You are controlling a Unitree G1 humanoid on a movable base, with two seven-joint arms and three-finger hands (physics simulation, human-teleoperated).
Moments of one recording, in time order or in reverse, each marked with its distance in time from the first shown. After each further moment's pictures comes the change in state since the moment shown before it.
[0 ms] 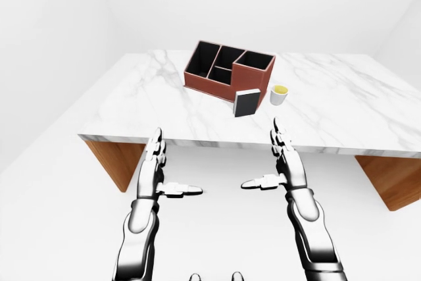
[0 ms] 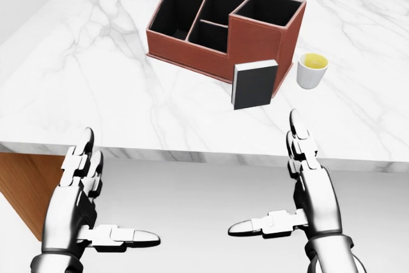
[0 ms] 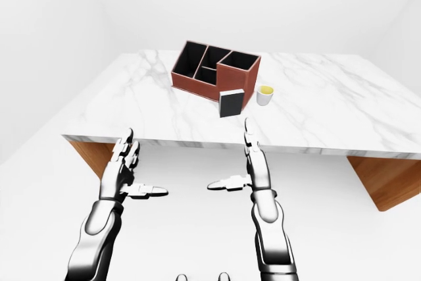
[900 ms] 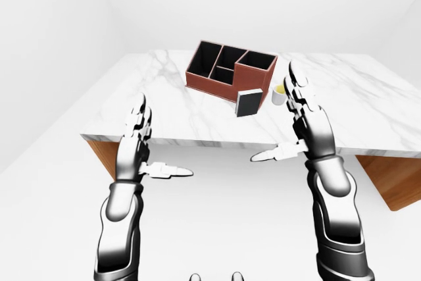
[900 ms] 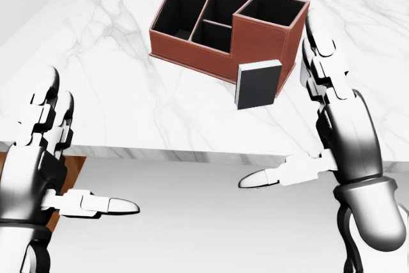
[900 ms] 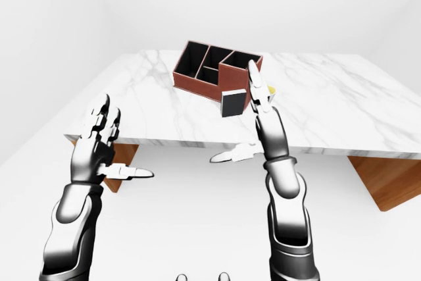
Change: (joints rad) left arm -0.119 0.051 0.091 -0.187 0.005 0.006 -0.072; right arm -0.221 -0.077 -0.075 -0.287 -0.054 0.114 0.139
